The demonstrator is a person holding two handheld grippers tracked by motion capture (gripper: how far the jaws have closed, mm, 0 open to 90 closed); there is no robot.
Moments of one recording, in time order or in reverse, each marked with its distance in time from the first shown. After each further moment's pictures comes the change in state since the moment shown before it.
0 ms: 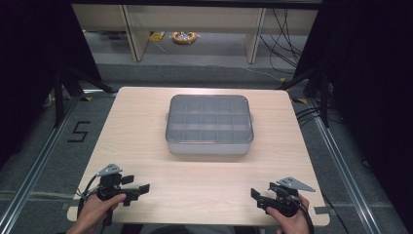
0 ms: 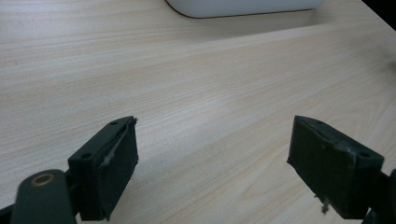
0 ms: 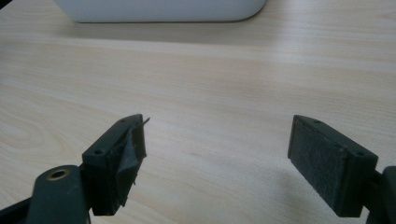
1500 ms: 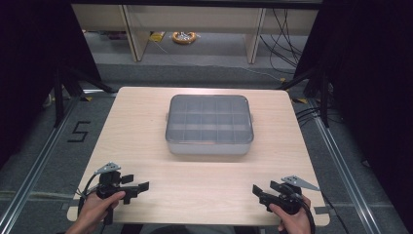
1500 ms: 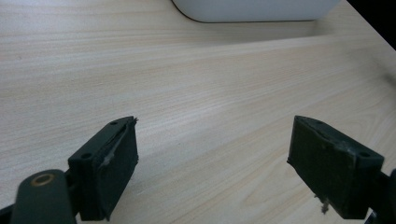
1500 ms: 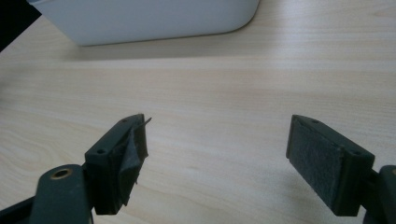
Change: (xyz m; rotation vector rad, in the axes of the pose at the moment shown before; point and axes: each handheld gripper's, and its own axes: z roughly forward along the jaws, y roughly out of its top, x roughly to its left) left arm 0.005 0.002 0.001 0.000 -0.010 -0.069; right arm -0.010 0.002 0.003 -0.053 0.038 0.091
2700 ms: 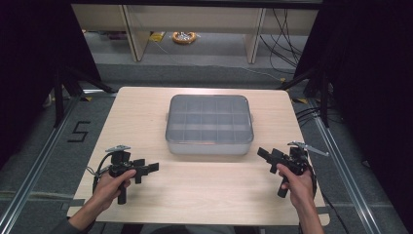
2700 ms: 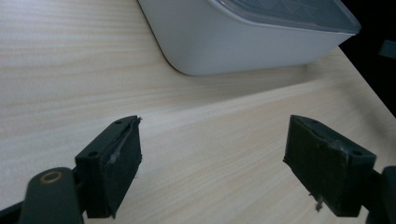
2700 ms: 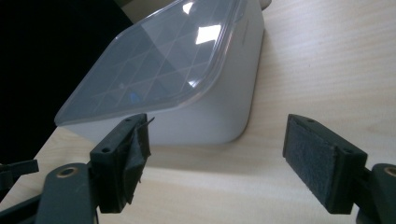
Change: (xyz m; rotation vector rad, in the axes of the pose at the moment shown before) left arm 0.003 0.049 0.034 -0.023 -0.051 -0.068; right arm -0.032 0.089 0.027 -0.116 0.124 0.186
